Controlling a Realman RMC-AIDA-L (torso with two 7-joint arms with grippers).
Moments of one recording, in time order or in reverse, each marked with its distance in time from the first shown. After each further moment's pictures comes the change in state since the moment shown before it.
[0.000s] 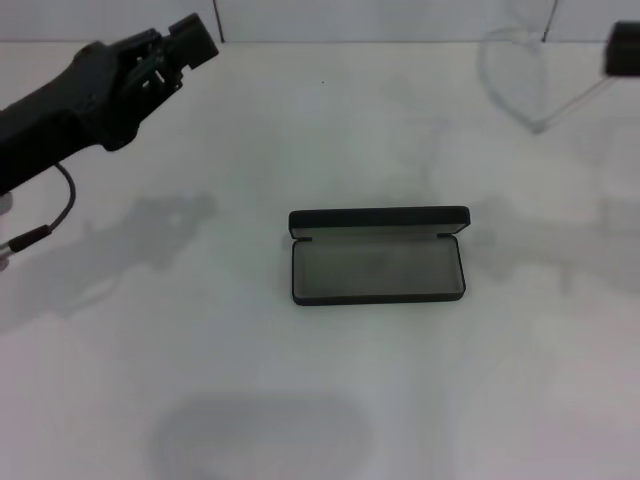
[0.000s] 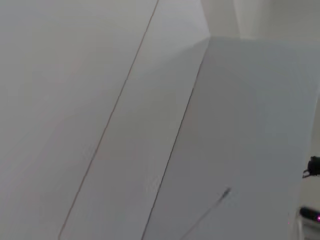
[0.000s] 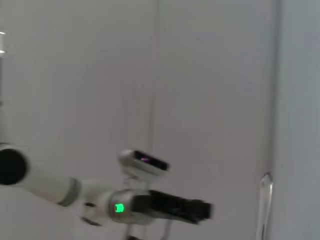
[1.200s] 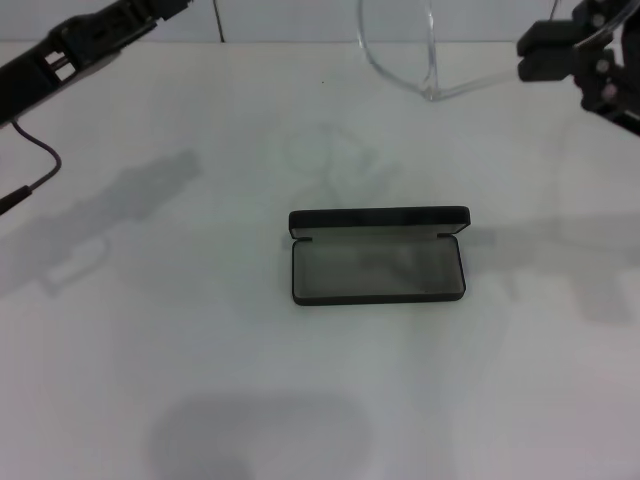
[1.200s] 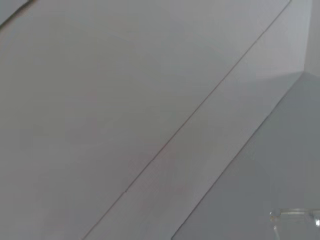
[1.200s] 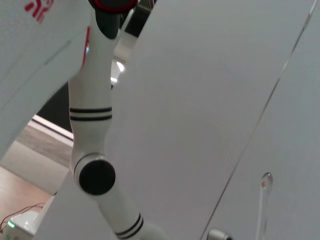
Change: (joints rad) left arm -0.089 0.071 -0.079 -0.138 0.040 -0.114 -0.325; right arm 0.089 -0.013 -0.213 0.123 0.201 -0.008 -0.397
